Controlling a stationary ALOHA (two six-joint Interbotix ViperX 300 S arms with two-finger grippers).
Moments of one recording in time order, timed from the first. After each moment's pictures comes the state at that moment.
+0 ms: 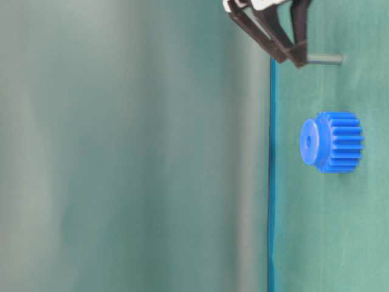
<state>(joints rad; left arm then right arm) 0.00 -0.97 1.21 -0.04 -0.29 0.00 -0.25 0.08 1.10 0.17 -0.80 0.02</state>
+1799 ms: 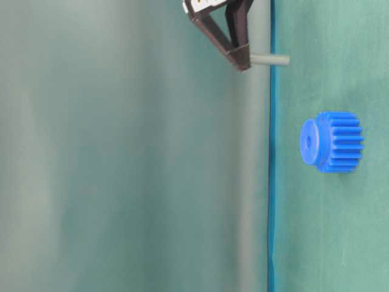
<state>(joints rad) 0.00 -0.99 1.22 -0.04 -0.29 -0.01 -0.25 -0.16 1.04 0.18 -0.56 0.00</state>
